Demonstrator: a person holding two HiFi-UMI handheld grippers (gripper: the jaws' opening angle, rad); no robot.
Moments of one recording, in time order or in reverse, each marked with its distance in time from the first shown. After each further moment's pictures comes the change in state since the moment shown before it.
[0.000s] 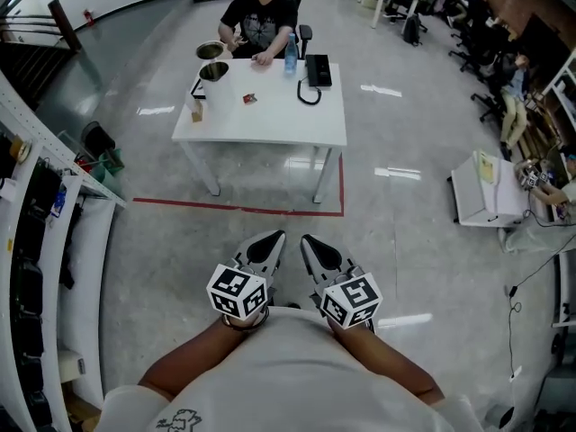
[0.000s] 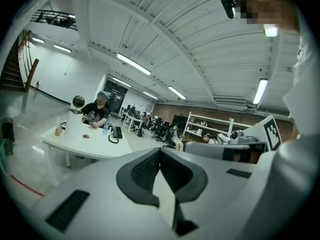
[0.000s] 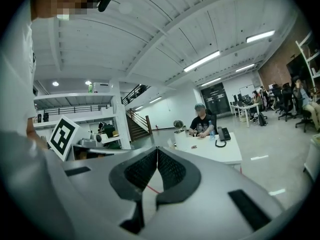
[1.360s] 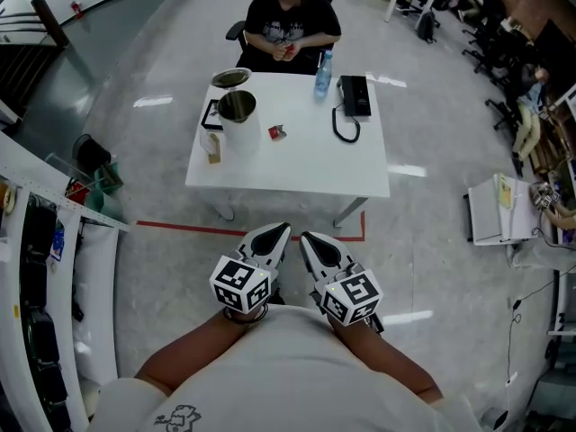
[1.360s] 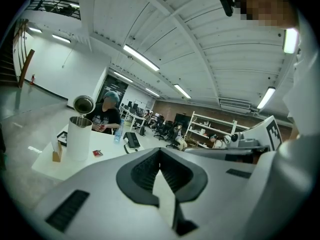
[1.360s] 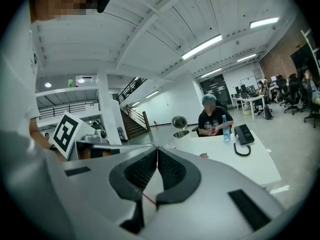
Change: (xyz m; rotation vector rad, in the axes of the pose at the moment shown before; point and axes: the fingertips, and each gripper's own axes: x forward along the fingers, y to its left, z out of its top) left arm 0.118 0.283 0.108 -0.029 0.053 -0.042; right arm 0.316 -0.063 0.047 0.048 0.063 -0.008
